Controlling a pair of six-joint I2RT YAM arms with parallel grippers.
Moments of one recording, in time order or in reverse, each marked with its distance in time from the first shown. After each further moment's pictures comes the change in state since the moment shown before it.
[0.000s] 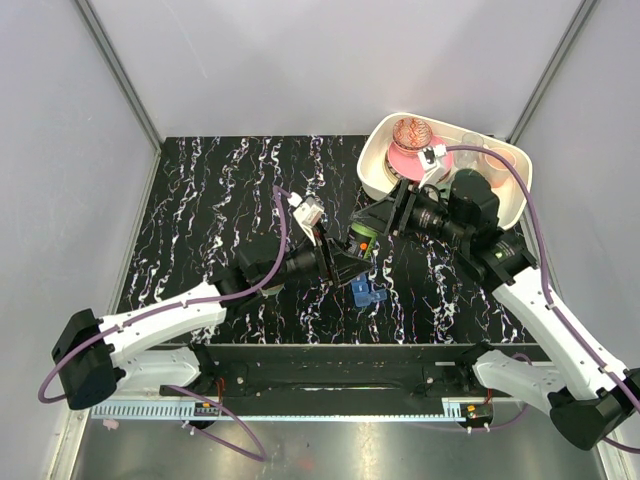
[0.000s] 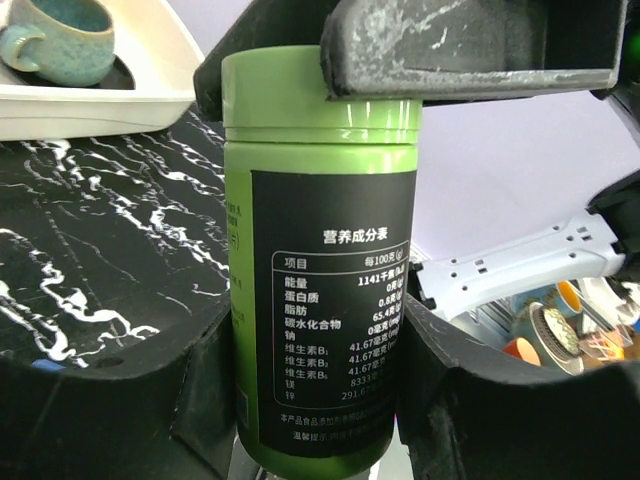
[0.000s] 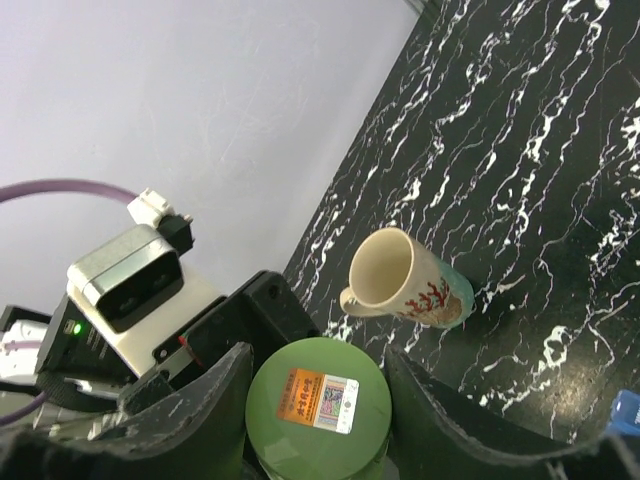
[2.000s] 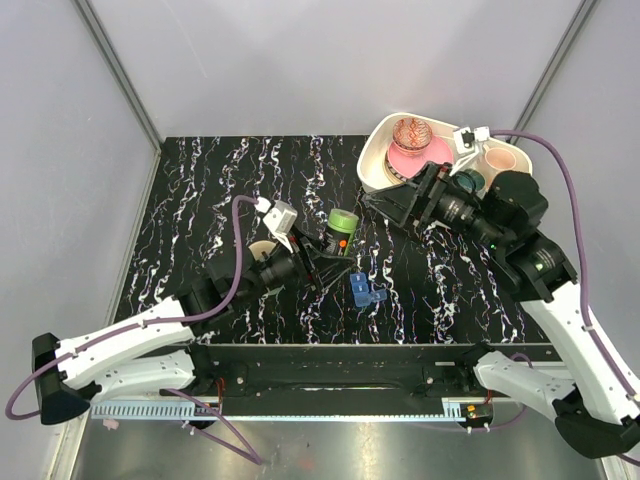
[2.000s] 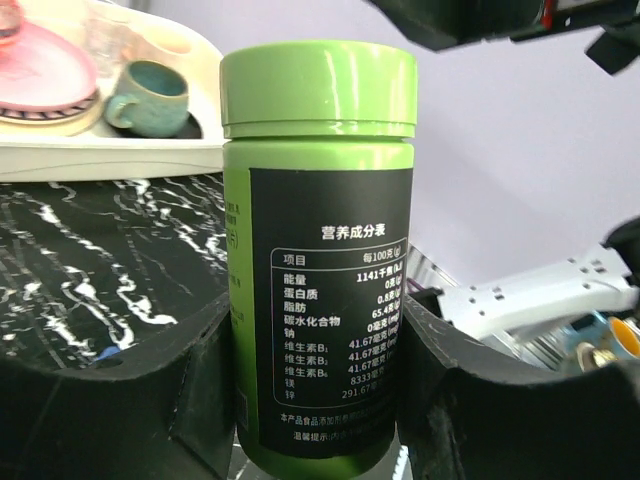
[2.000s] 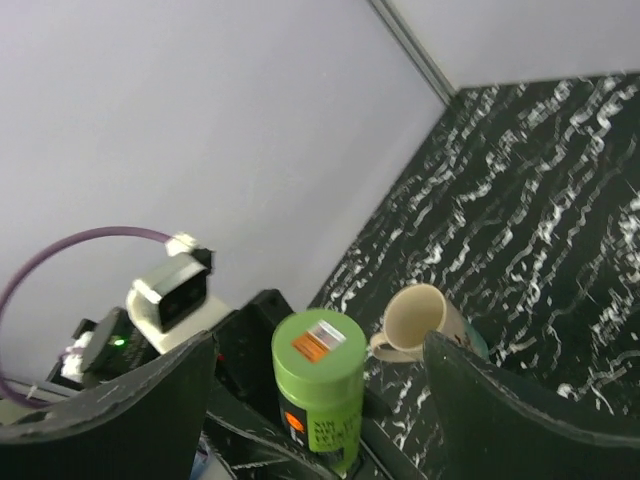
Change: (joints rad) left arm -0.093 -0.220 0.021 -0.197 -0.198 0.094; right arm 0.015 -0.073 0.207 -0.077 0.071 -0.046
